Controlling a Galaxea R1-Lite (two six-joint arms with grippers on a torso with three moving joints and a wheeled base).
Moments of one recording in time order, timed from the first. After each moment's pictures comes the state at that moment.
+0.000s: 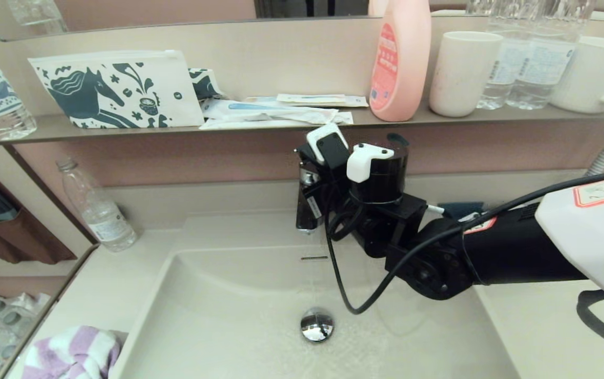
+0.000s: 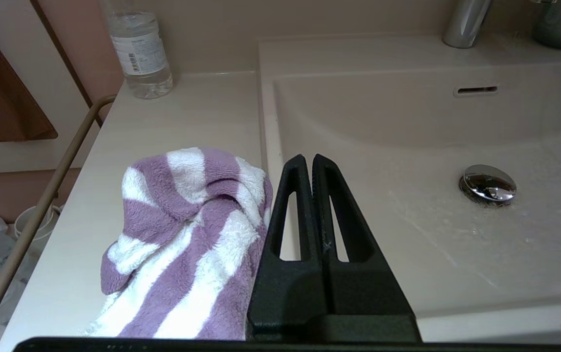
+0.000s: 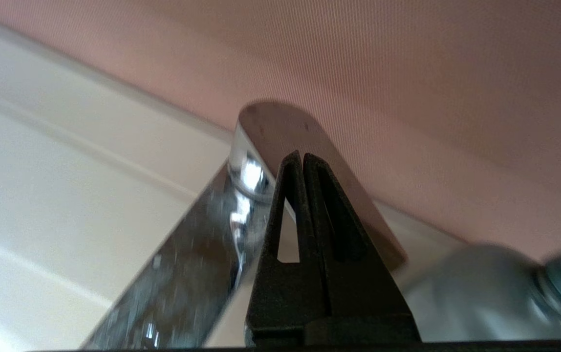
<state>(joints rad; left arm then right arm) 0.00 0.00 0.00 -0.03 -0.03 0.04 0.77 2.14 -1.45 -0.70 -0.43 -0.32</state>
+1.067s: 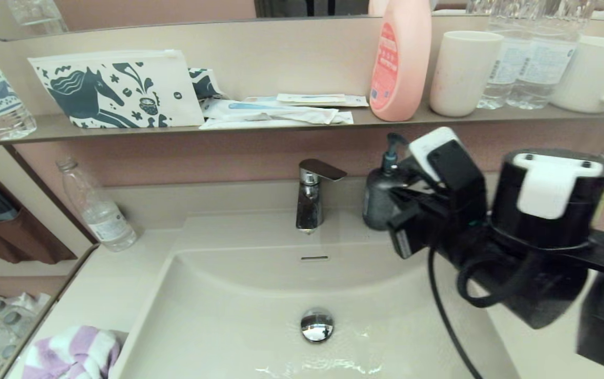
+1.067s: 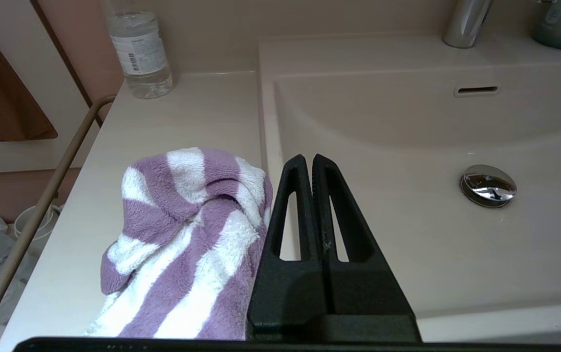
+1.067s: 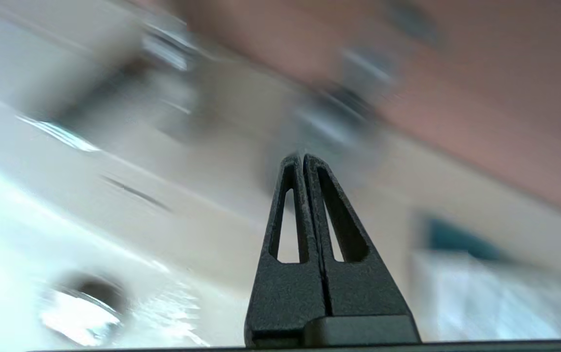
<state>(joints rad) 0.00 0.00 0.00 -0.03 -0.03 0.03 0.77 1.62 -0.86 -0.69 -0.46 -0.28</state>
